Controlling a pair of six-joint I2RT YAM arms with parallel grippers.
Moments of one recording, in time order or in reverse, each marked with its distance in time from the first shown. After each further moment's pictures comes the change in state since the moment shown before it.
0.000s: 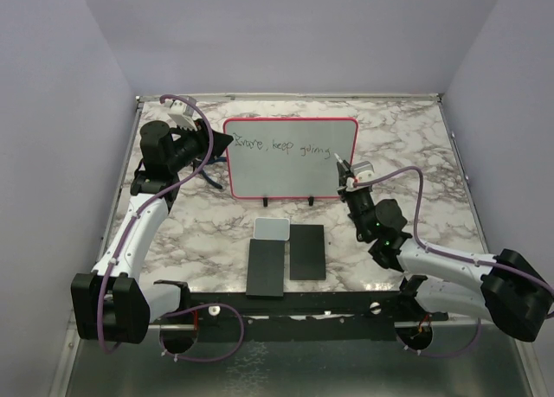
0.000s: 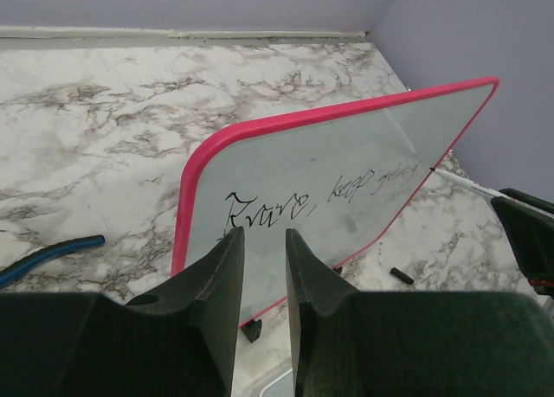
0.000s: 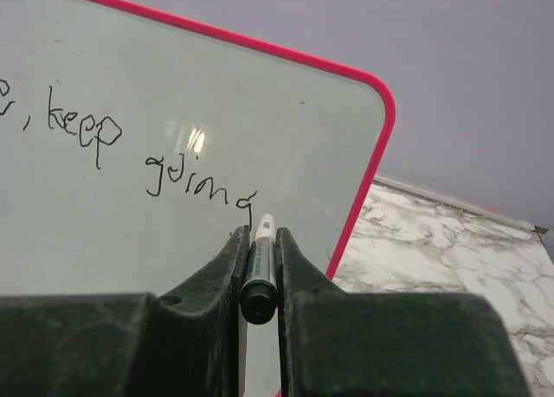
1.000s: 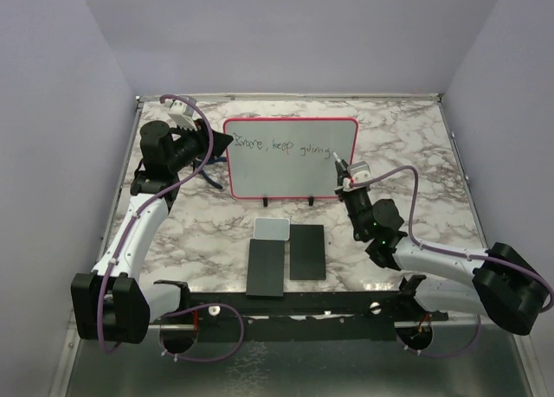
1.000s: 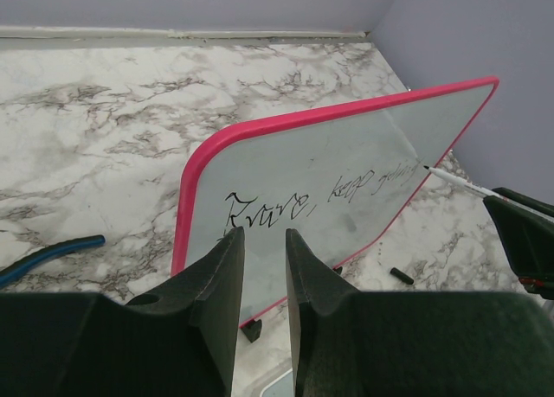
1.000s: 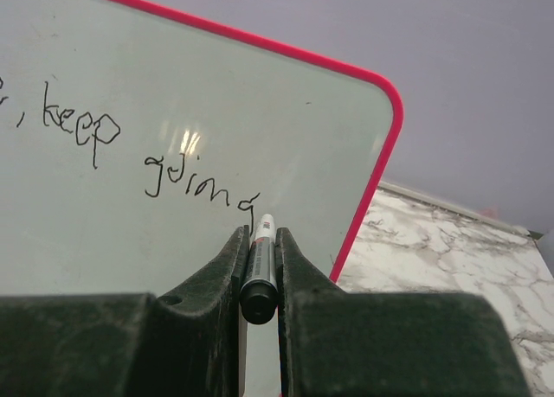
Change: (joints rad) left arm 0.000 0.000 0.000 0.000 0.000 0.000; right arm 0.000 0.076 0.000 0.082 0.006 -0.033
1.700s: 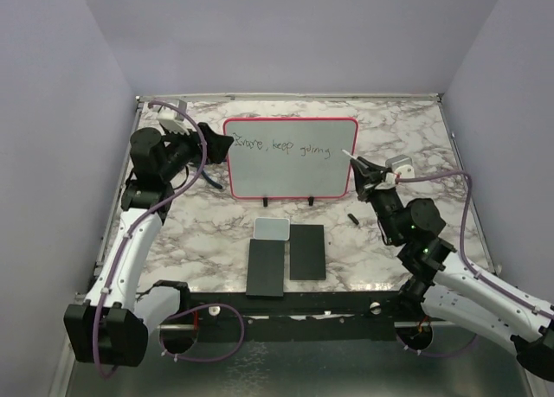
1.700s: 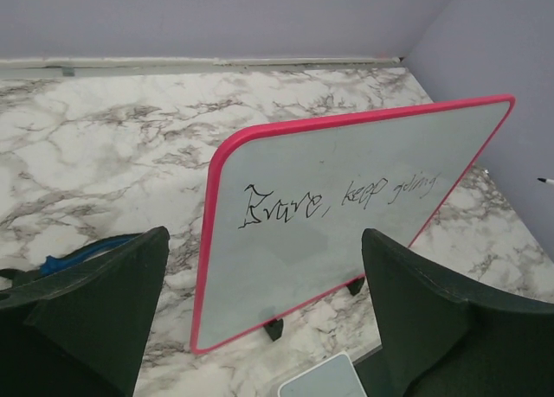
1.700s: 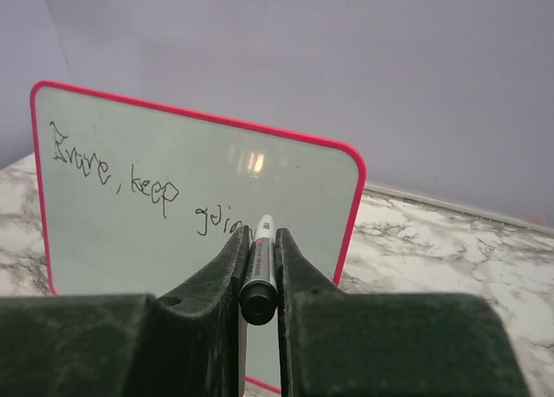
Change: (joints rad) left arm 0.000 -0.111 -0.001 -0.074 -0.097 0.045; right arm 0.000 -0.449 0.131 -0.565 -0.088 0.188
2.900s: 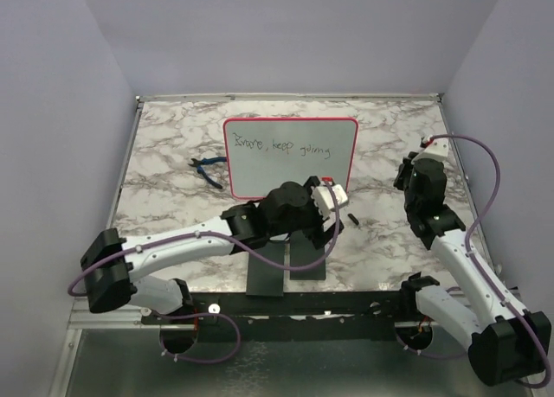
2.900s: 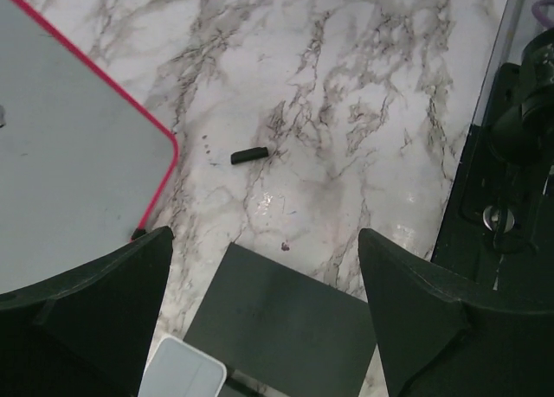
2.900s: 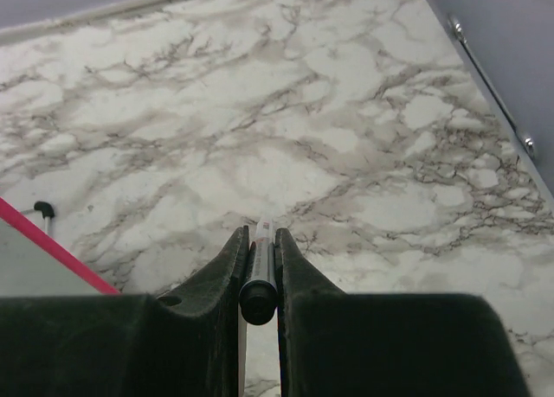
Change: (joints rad) left arm -1.054 0.208 0.093 -0.124 -0.491 0.375; right arm -0.562 0.133 0.107 -0.495 0.006 0.379
